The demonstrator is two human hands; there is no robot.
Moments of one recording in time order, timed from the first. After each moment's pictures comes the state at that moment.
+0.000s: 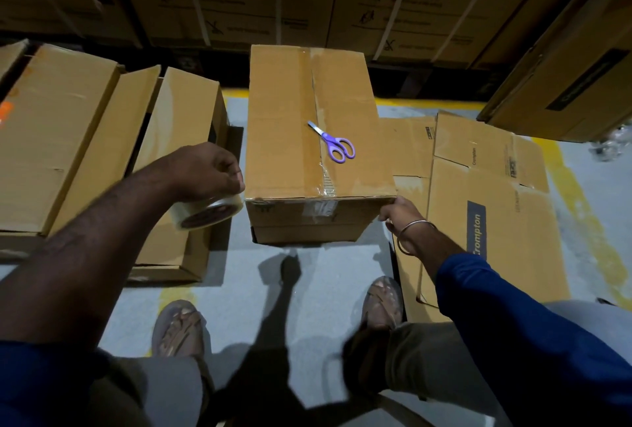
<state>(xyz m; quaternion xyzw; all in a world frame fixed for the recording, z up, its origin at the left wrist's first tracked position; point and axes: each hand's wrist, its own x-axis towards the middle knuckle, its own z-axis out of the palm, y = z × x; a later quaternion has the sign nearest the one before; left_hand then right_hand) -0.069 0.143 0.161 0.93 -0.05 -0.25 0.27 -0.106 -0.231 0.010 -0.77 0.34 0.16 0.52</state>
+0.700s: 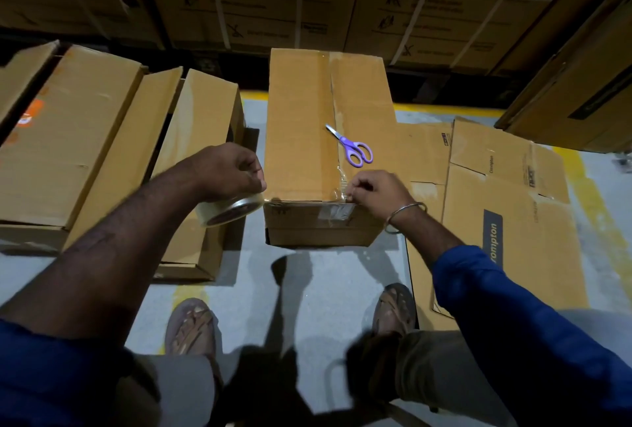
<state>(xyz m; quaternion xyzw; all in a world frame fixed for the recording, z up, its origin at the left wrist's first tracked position) -0.068 0.146 0.159 0.92 -0.04 -0.24 0.30 -0.071 -0.162 0.060 -0.92 -0.02 0.11 0.38</state>
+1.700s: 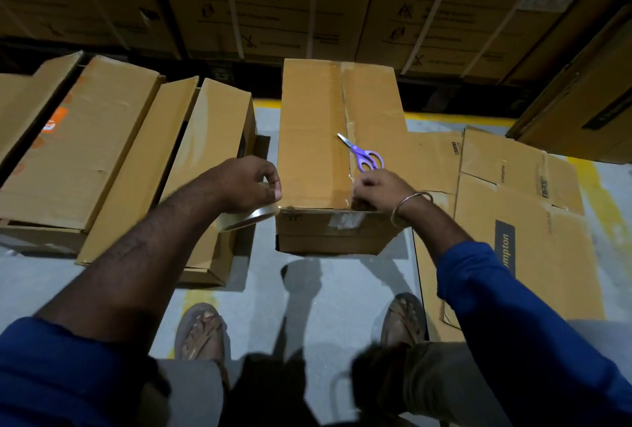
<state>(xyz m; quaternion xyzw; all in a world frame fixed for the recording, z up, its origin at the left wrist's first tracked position) -0.072 0.143 0.157 0.92 -0.07 -0.25 0.30 -0.048 -0.148 0.075 -0.90 -0.01 0.20 0.38</state>
